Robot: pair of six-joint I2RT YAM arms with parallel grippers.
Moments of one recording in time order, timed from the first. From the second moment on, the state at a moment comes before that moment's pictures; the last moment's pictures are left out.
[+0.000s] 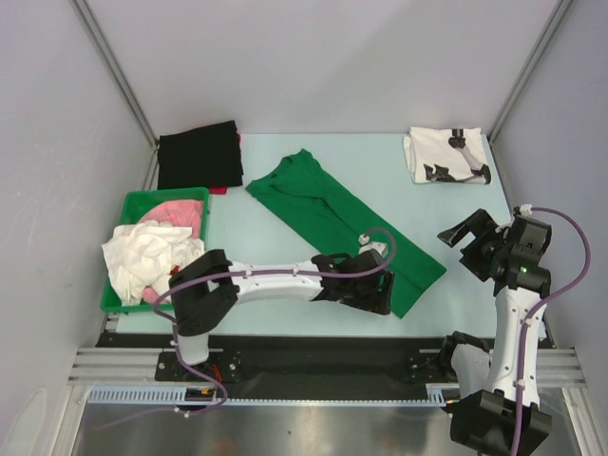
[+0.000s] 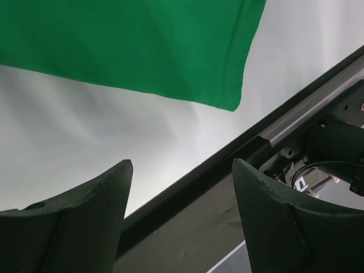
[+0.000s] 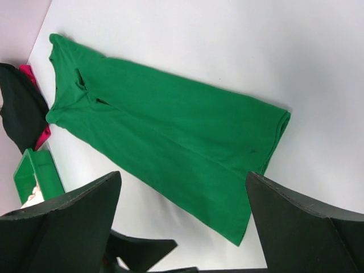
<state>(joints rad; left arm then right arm) -1.20 1.83 1.26 -0.35 -0.01 -0.84 -0.38 0.81 0.80 -0.73 -0.41 0.54</state>
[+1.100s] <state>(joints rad) -1.26 2.16 1.54 -0.32 -0.01 -1.08 -0.43 0.83 0.75 -0.71 -0.46 0.50</state>
